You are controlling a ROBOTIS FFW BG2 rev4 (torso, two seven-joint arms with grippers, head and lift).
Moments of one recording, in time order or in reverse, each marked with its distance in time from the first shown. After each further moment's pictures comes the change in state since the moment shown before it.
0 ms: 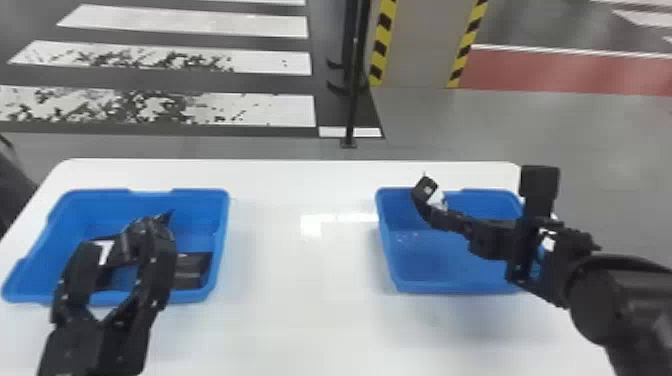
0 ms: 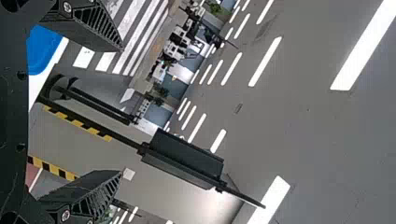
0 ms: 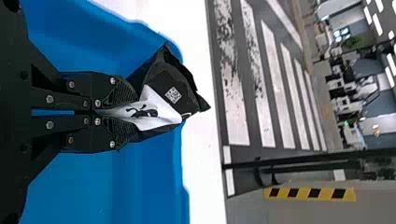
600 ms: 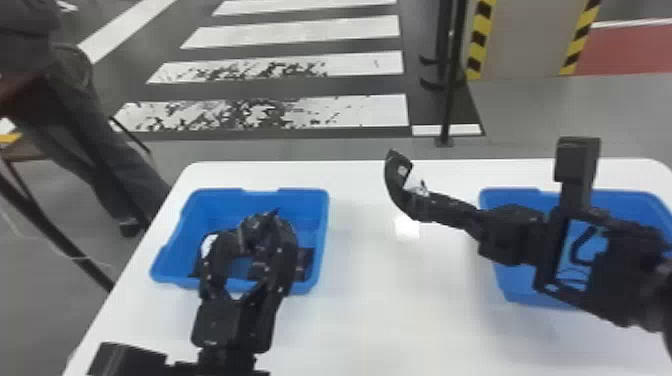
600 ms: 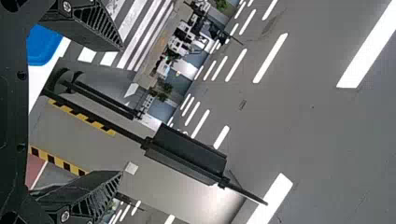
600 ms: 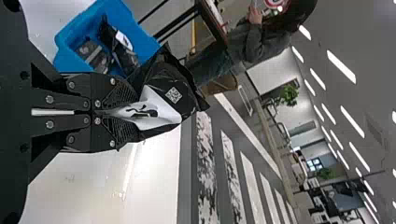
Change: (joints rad) left arm -0.013 0.007 -0.022 0.000 0.004 0.024 0.000; right arm -0.014 -0.036 0.305 -0.185 -0.300 -0.059 0.044
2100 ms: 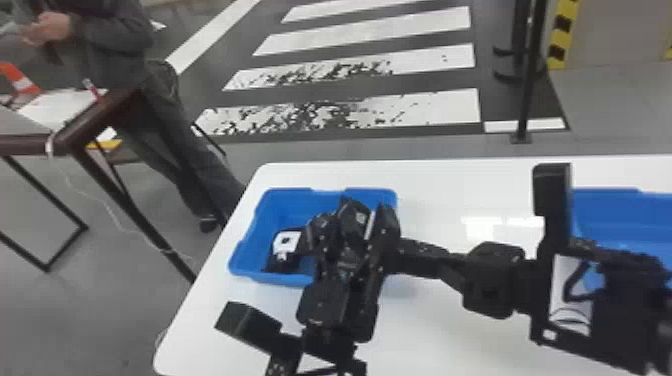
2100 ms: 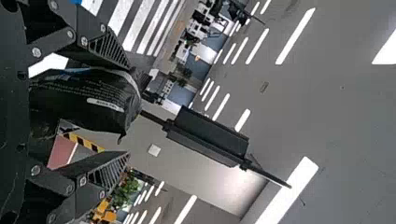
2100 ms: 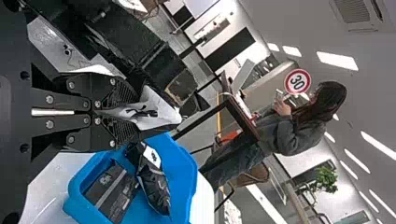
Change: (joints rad) left arm -0.031 0.027 -0.066 -0.043 -0.068 0.112 0.055; right arm -0.088 -0.036 0.312 0.010 -0.182 -0.048 0.018
